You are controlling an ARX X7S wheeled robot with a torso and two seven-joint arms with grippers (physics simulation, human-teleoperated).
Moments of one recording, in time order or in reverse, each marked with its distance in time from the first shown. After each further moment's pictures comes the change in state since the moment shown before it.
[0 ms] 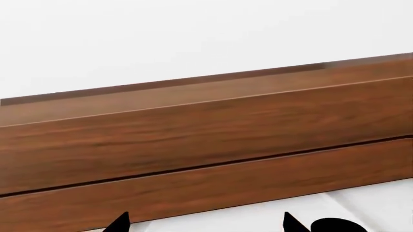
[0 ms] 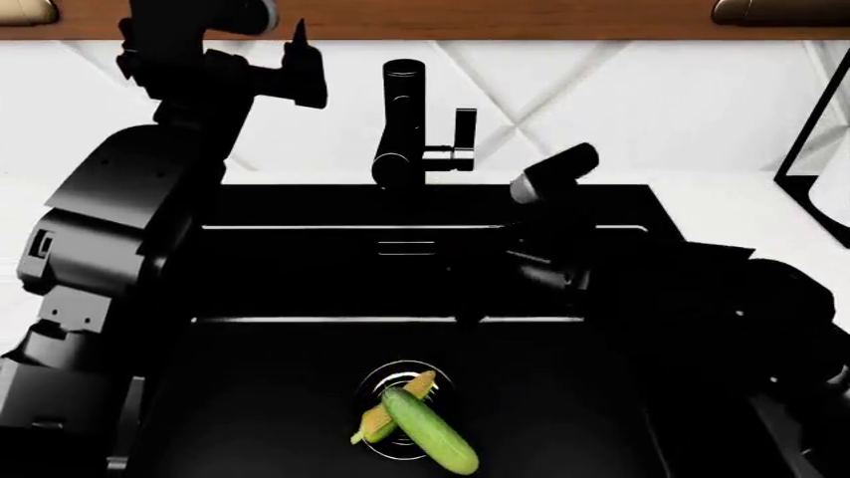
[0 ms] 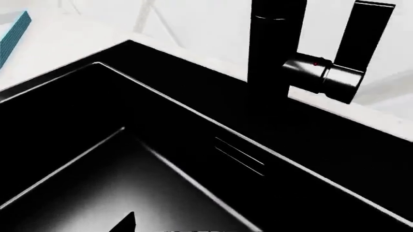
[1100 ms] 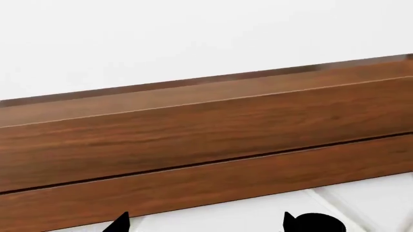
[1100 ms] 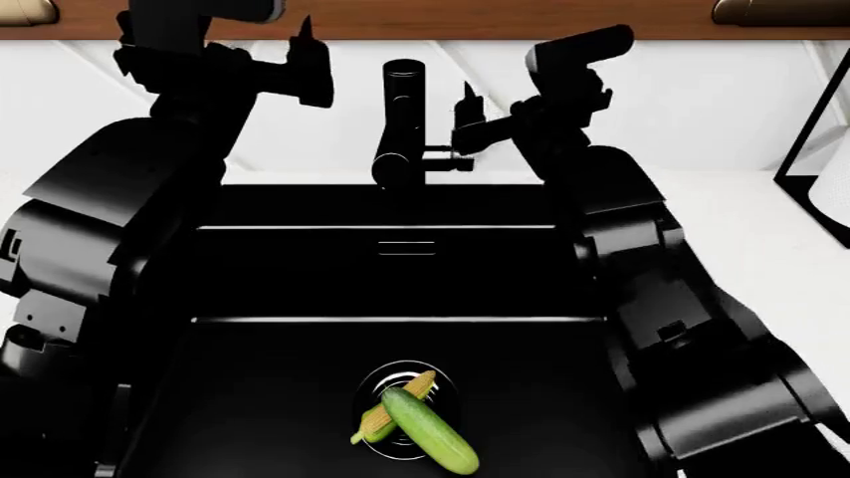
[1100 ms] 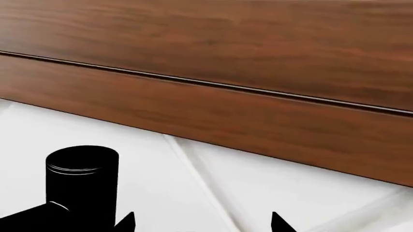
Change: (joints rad) left arm -0.002 -0.022 0.001 0.162 -0.067 -0.176 -0.072; right arm 0.163 -0.594 0.453 1.151 -0.824 -0.679 -0.173
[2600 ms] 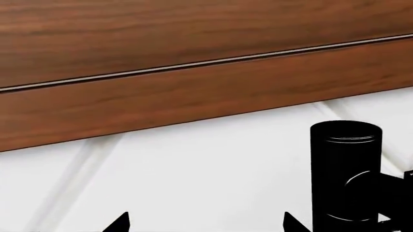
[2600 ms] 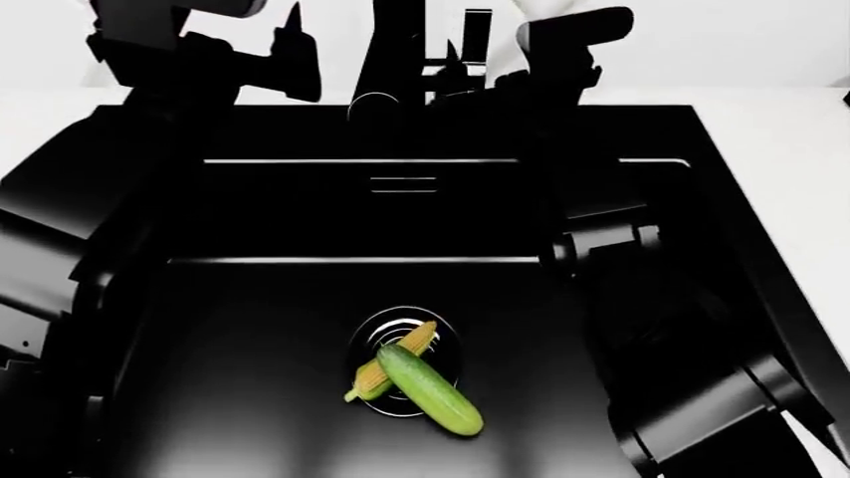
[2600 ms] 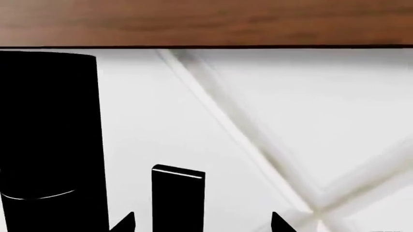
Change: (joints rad) left arm 0.012 -0.059 -0.002 0.101 -0.030 -0.017 0.006; right arm 0.031 -0.056 -0.212 0.070 0.255 -0.238 0.056
